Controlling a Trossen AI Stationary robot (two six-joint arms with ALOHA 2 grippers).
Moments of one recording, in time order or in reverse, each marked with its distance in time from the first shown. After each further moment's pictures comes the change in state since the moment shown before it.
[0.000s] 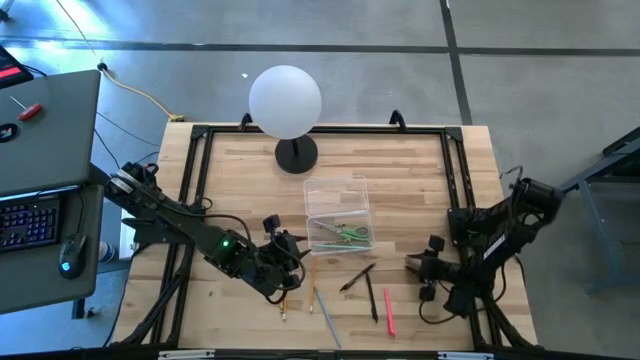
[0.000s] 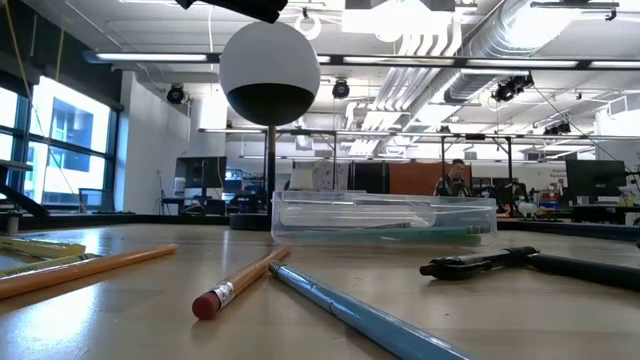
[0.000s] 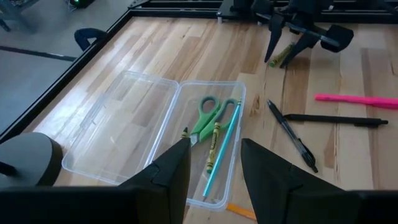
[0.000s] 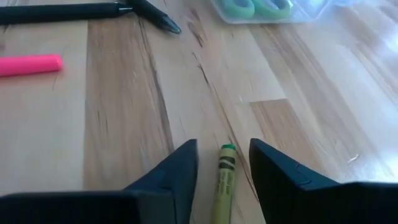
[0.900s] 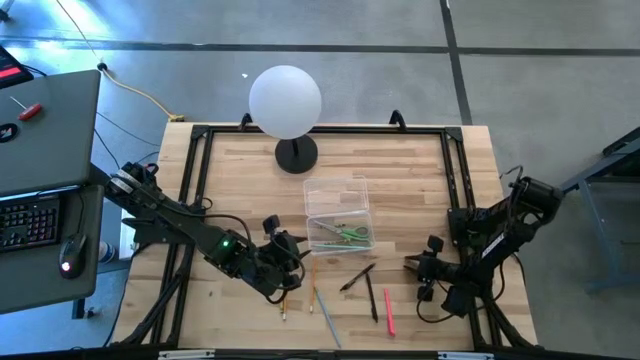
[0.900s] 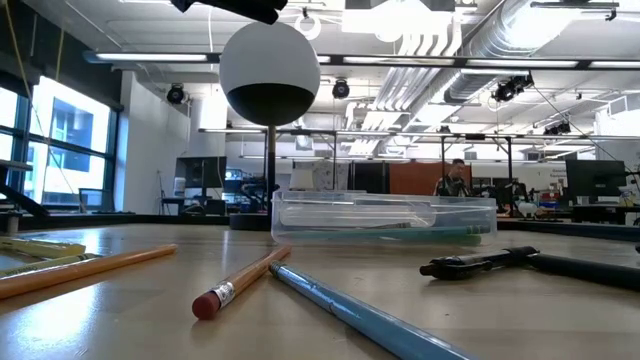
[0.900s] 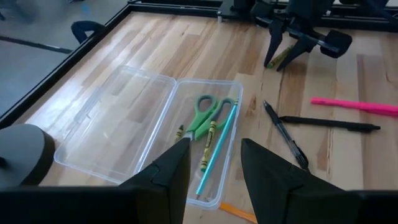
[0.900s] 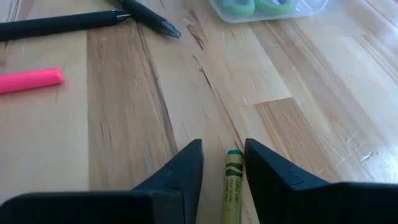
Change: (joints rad) left arm -0.001 0.000 -0.001 -0.001 0.009 -0.051; right arm -0.023 0.000 -0.004 0.044 -0.011 0.015
